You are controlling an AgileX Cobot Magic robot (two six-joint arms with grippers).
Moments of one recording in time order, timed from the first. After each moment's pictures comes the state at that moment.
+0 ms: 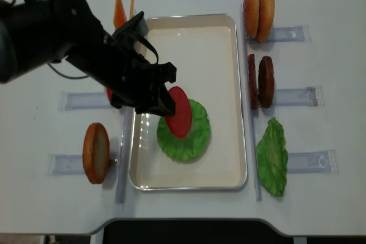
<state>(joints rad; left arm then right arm) -0.45 1.59 -0.96 -0.68 0.78 0.03 -0.05 -0.01 -0.51 0.01 1.13 0.05</state>
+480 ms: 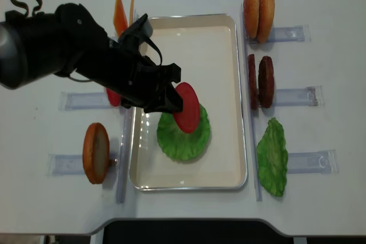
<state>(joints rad) -0.45 1.64 -0.93 -0.85 0.69 0.22 -0.05 -0.01 -0.51 0.01 1.13 0.05</state>
